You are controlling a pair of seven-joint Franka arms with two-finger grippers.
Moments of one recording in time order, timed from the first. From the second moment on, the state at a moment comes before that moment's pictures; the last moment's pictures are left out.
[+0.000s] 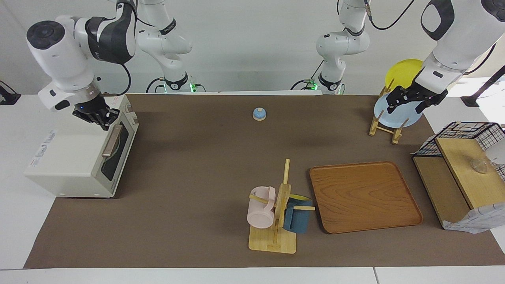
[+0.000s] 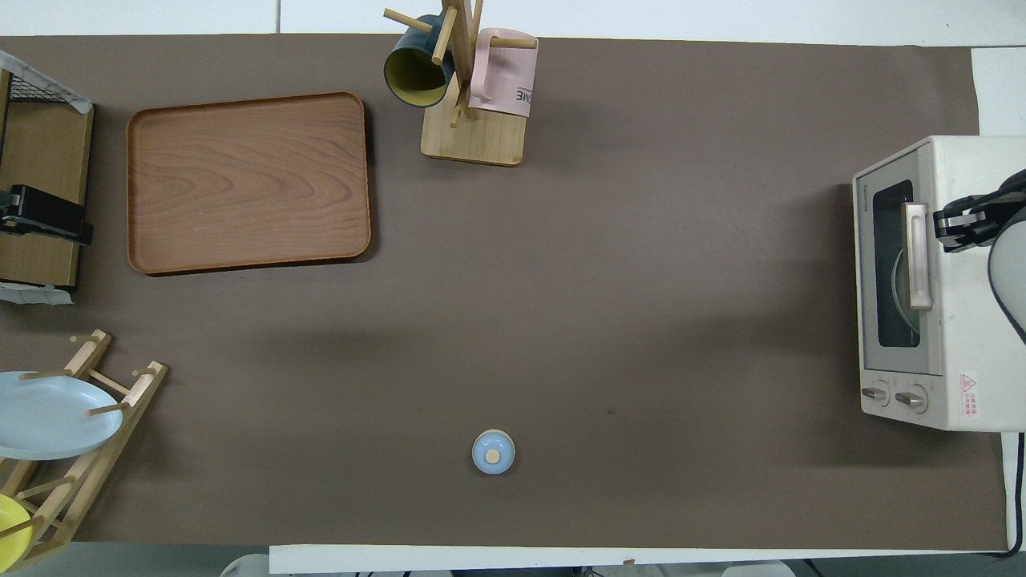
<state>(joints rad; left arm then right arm) 0.05 -0.02 -0.11 -1.62 0.00 1.53 0.05 -0.08 0.01 -0.04 -1.81 -0.16 1.74 -0.05</state>
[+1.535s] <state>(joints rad) 0.05 -0.02 -0.11 -1.62 0.00 1.53 0.05 0.03 0.05 -0.02 -1.99 -0.13 1.98 0.06</state>
